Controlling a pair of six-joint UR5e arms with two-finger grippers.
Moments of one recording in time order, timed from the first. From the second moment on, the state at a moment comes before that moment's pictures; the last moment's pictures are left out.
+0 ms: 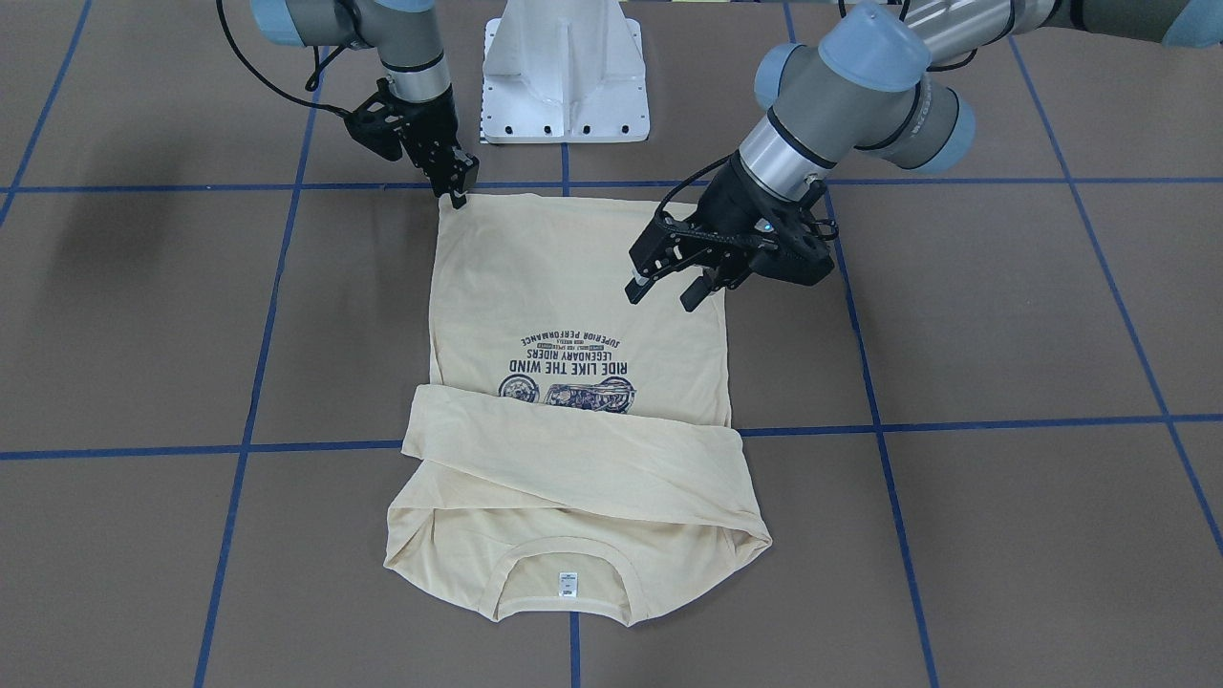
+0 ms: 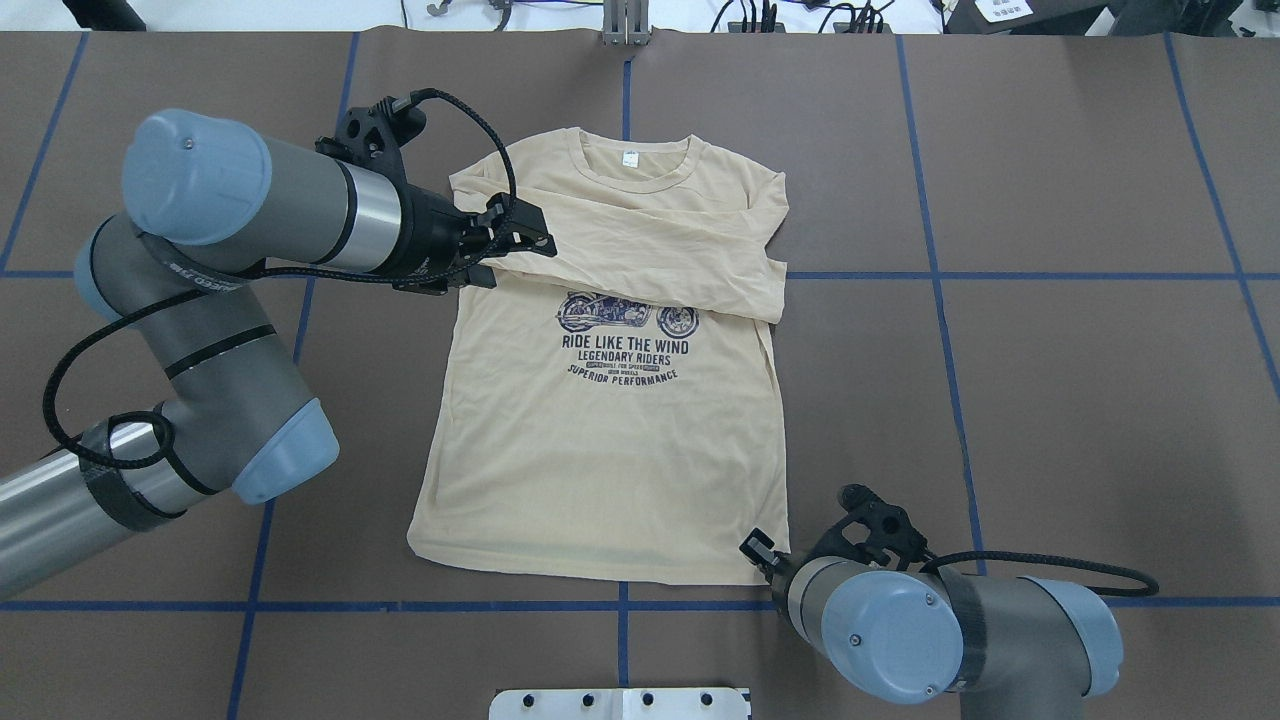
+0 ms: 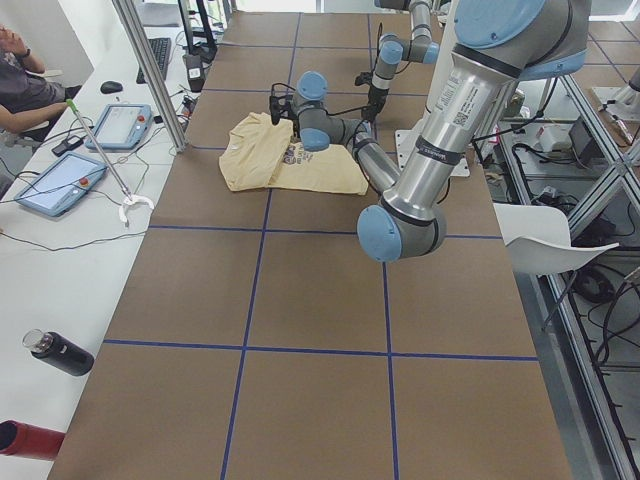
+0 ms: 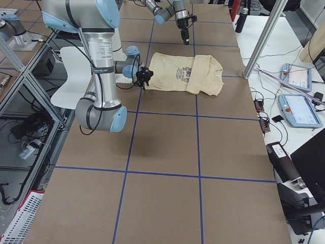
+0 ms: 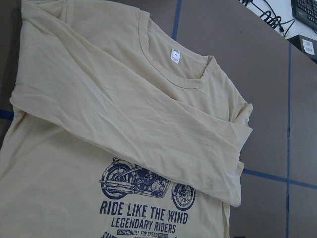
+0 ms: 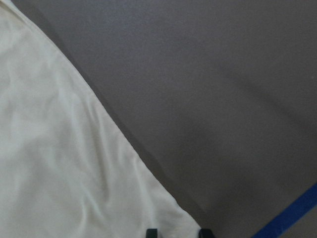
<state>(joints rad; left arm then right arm) -0.70 -2.10 -1.72 -2.23 -1.97 -1.56 0.12 -1.32 2.00 -1.43 1.46 2.22</state>
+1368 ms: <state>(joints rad) -0.43 -1.82 -1.86 -2.18 -1.78 -1.77 0.10 -1.44 2.14 -1.43 1.53 2.22</state>
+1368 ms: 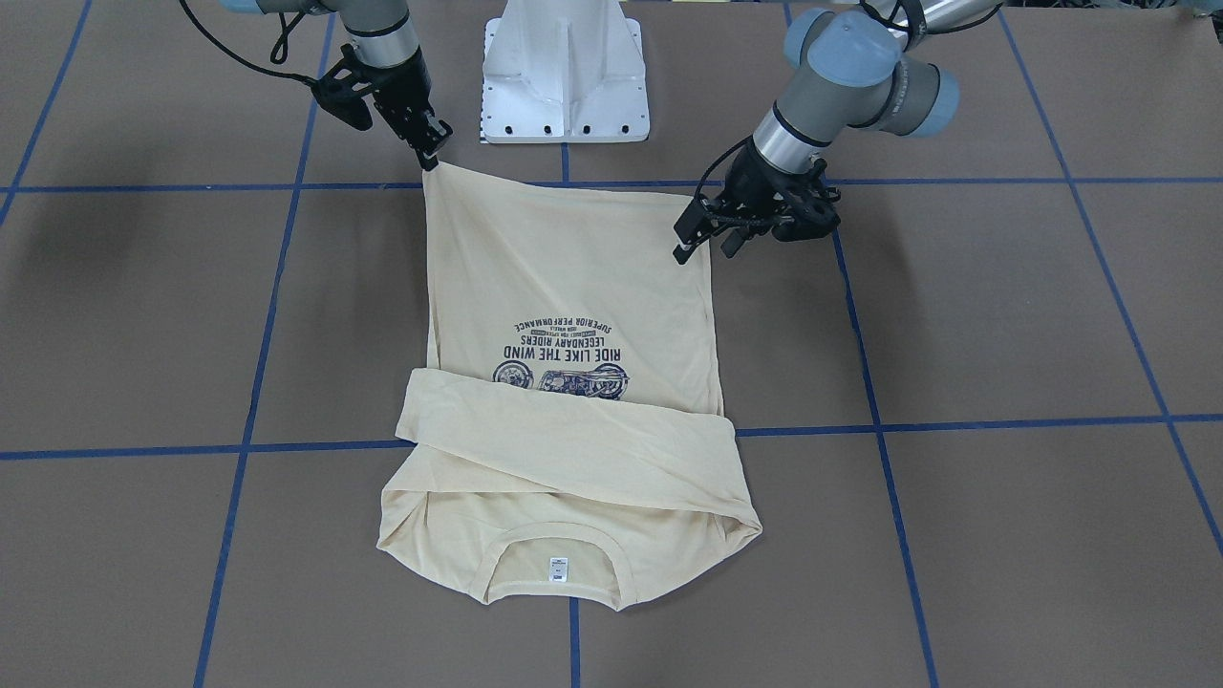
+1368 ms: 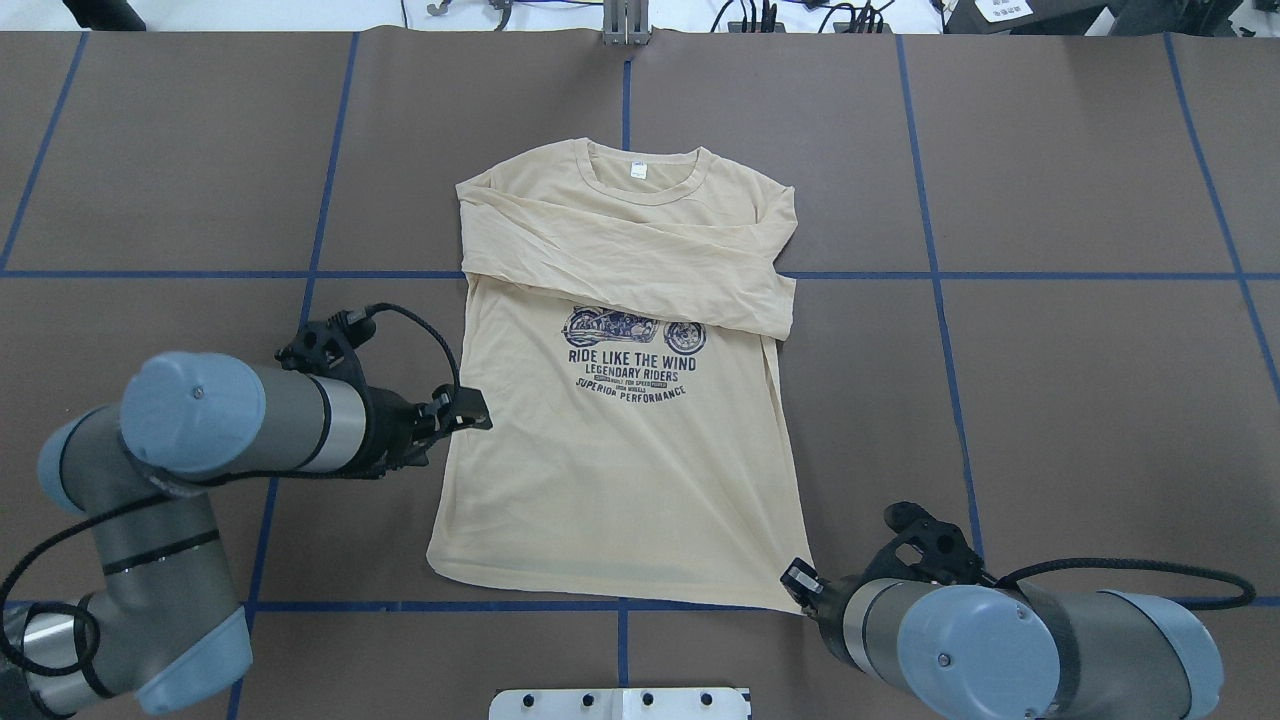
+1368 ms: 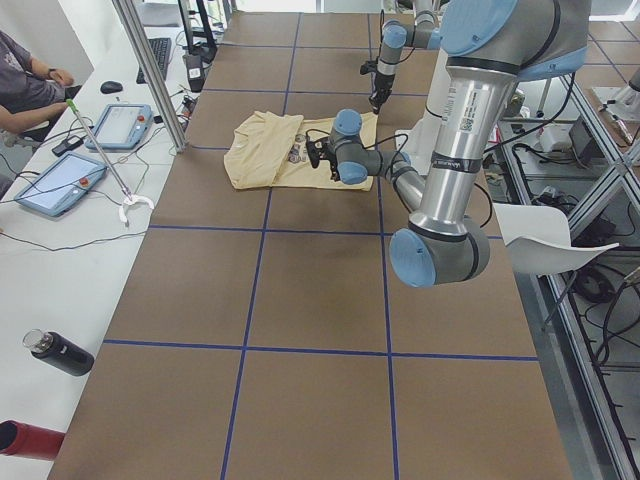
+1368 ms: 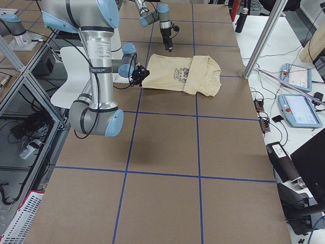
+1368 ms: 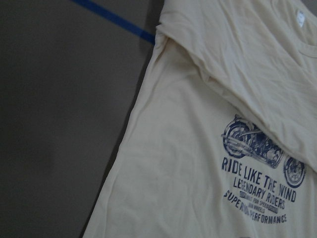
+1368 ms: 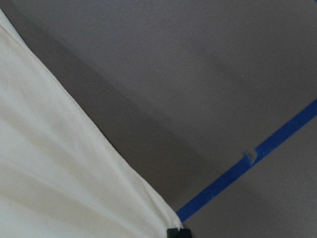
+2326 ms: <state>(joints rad) -0.26 -1.78 -1.96 -1.97 -1.72 -1.84 0.09 -1.44 2.13 -1.43 1.53 2.22</state>
